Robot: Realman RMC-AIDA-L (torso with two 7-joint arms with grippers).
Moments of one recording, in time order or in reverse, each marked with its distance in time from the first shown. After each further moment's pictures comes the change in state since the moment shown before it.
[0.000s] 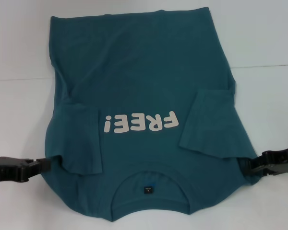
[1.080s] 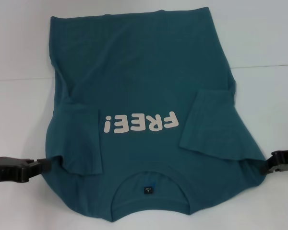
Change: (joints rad) left arm -0.002 0.000 0.000 -0.001 0.000 0.007 0.000; right arm -0.014 -0.020 -0.006 -0.031 0.000 -0.036 -0.061
